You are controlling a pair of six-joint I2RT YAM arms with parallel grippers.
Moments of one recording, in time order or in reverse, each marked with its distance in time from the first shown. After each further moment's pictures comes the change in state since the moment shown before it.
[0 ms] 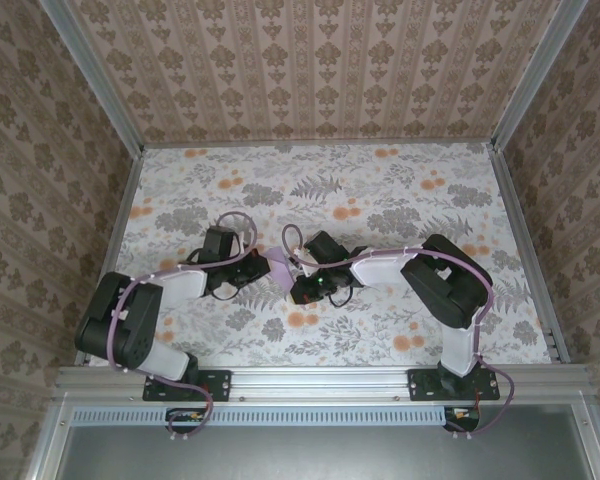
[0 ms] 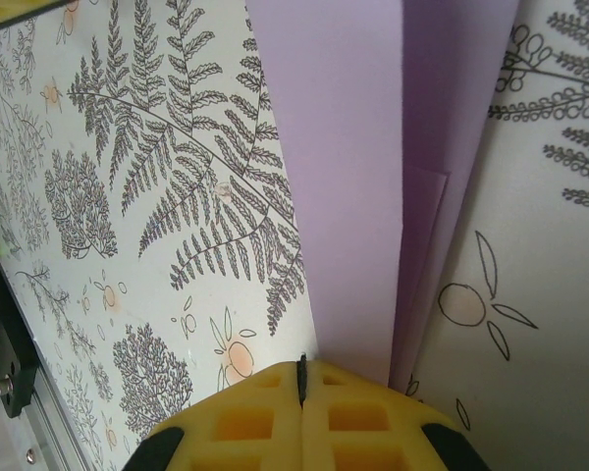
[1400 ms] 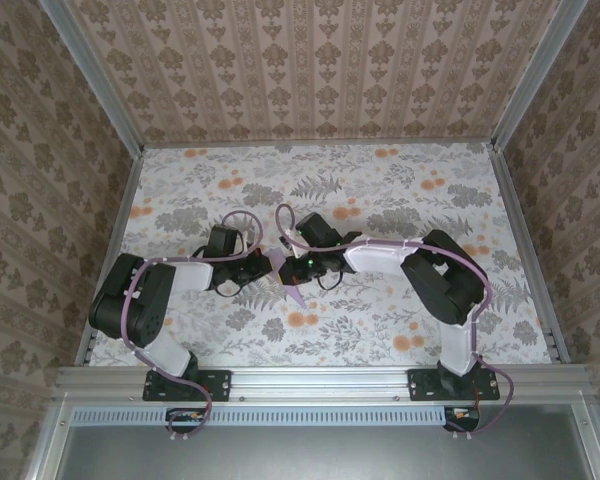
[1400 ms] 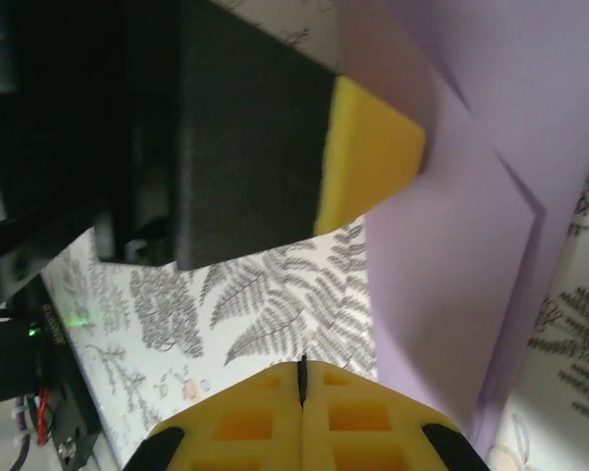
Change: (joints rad) left arm 0.012 0.127 0.032 0.067 0.011 0.034; right arm -0.020 0.045 0.175 -0.033 0.005 0.022
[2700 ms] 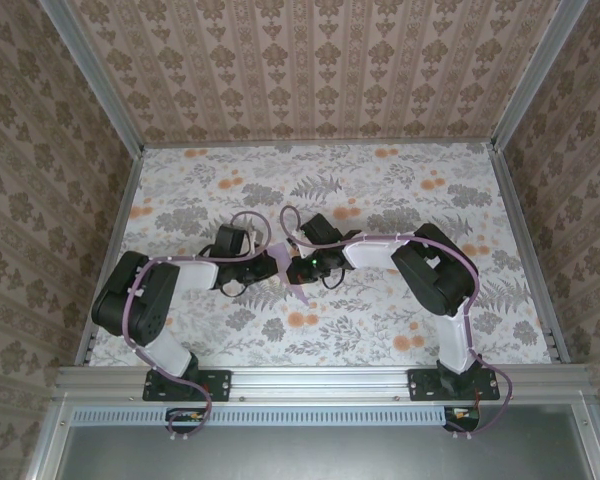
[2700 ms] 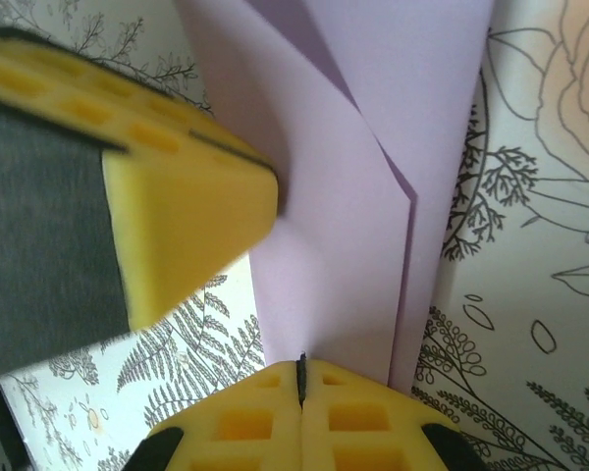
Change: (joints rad) left arm -0.040 0.018 0.029 -0.019 -0.027 0.064; right arm -0.043 0.069 0.003 -0.037 0.034 -0.036
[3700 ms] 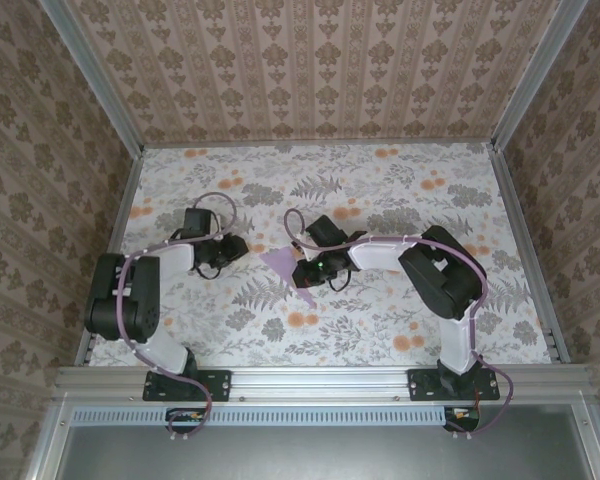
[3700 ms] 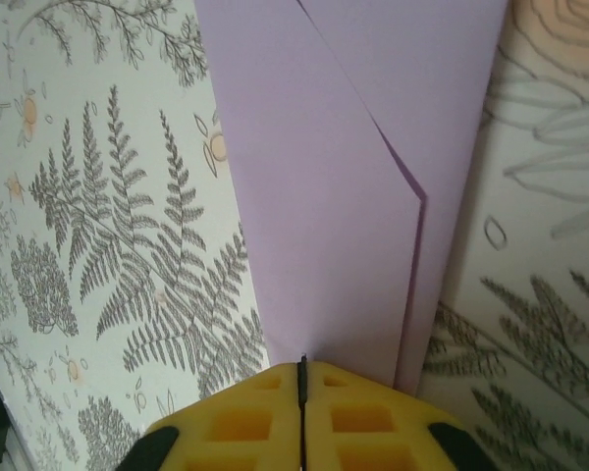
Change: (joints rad) left arm 0.239 -0.035 0.129 -0.241 -0.075 0.076; right arm -0.008 -0.063 -0.043 -0.051 -0.001 -0.028
